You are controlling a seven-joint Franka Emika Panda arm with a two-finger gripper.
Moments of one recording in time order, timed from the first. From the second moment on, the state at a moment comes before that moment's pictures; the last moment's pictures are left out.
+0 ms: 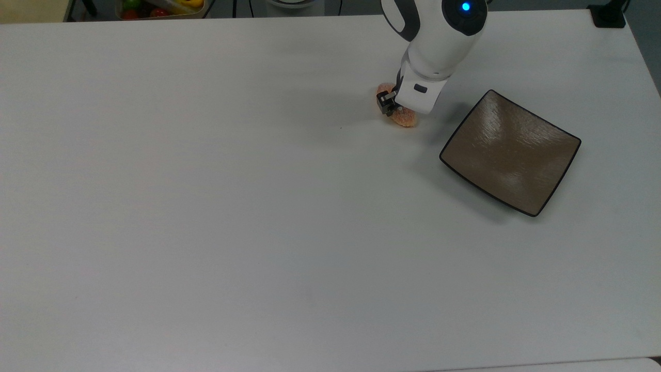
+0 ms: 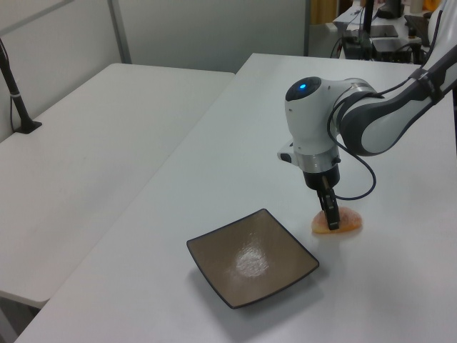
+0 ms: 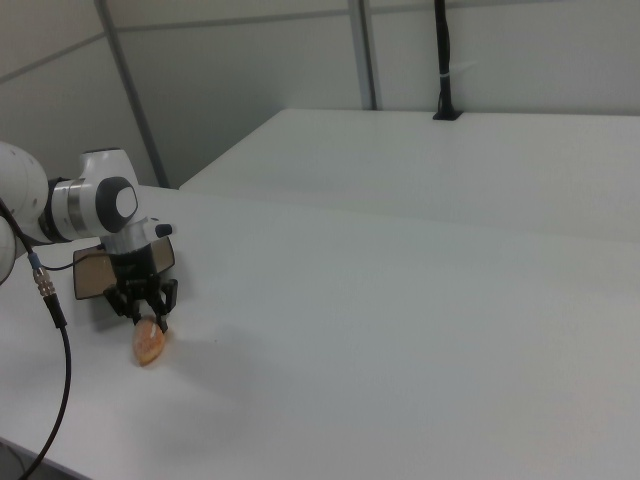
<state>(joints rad) 0.29 0.37 0.26 -1.85 -0.12 1.99 0.09</state>
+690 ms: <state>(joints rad) 0.28 0.23 0.26 -1.80 -0.12 1.99 0.17</state>
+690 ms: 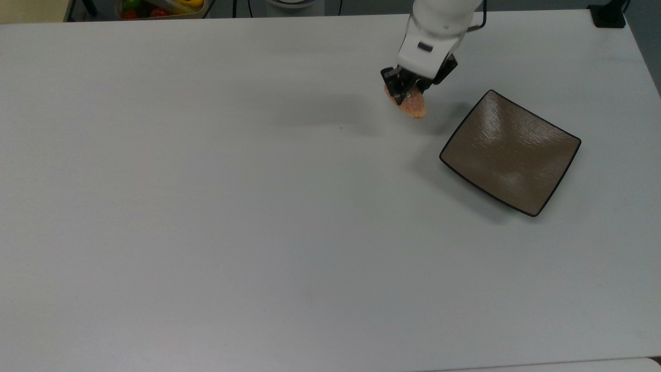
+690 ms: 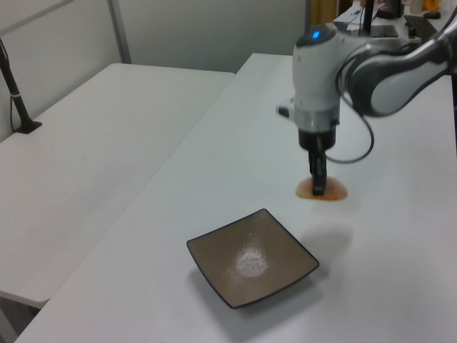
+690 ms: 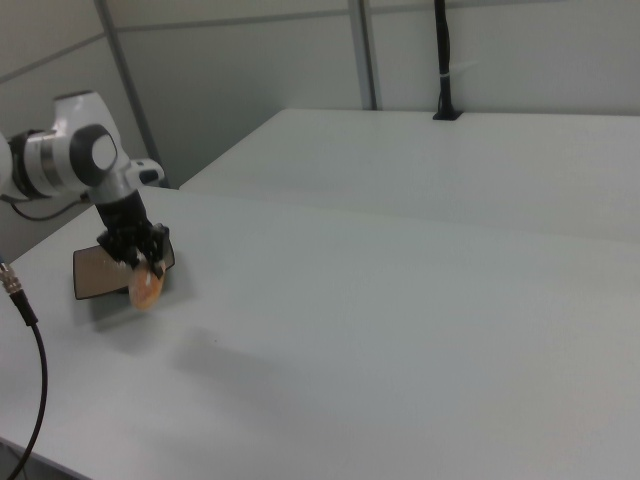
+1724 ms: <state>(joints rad) 0.45 0.57 0.26 -1.45 -0.20 2.18 0.50</state>
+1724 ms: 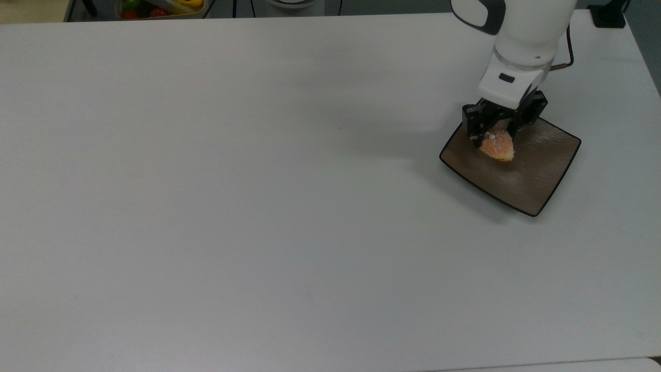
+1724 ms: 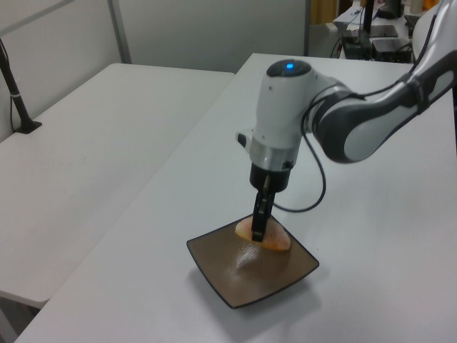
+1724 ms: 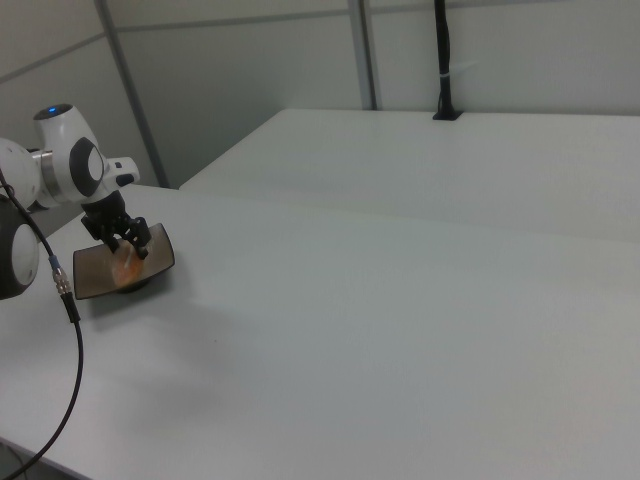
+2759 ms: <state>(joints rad) 0.37 0.40 0.26 -1.43 -0.22 1.69 0.40</state>
